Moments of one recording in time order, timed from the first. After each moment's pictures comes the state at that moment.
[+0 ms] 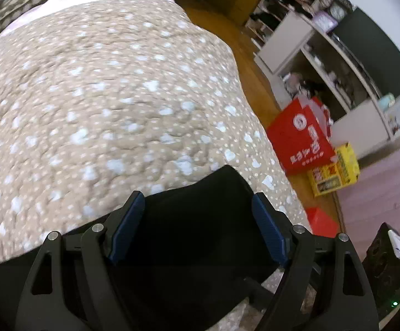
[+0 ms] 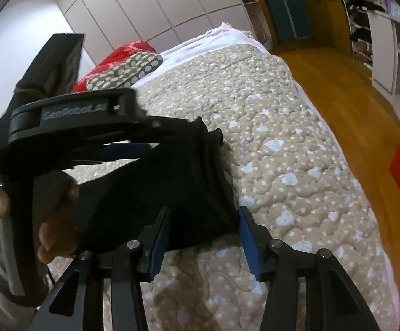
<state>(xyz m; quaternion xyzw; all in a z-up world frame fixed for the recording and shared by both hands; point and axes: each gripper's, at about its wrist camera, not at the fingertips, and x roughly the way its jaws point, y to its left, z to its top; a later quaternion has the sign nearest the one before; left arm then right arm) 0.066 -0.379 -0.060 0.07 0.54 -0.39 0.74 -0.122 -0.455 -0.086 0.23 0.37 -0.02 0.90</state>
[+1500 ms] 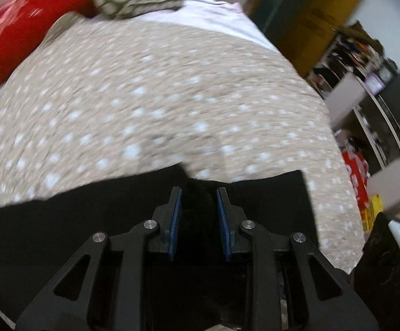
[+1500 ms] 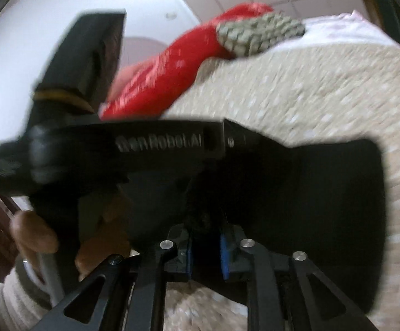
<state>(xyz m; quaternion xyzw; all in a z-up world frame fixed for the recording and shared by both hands) 0.095 -0.096 -0.045 -0.03 0.50 -0.24 0.83 -0.003 -0.205 -0.071 0.18 0.40 0.25 0.86</state>
